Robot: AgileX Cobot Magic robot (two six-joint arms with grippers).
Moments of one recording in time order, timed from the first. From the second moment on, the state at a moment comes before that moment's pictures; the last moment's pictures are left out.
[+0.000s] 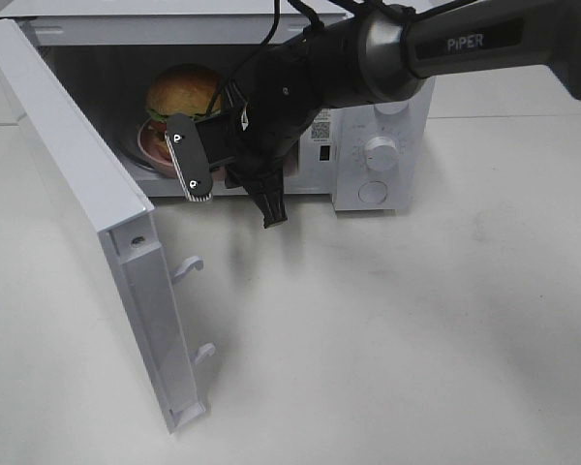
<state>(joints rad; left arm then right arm) 0.00 0.00 -0.52 -0.10 1.08 0.09 0.66 2.22 -1.64 -0.16 0.35 -1.22</state>
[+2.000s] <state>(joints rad) 0.00 0.00 -0.52 -0.10 1.08 0.09 0.68 1.66 -0.96 0.06 0.18 -1.55</state>
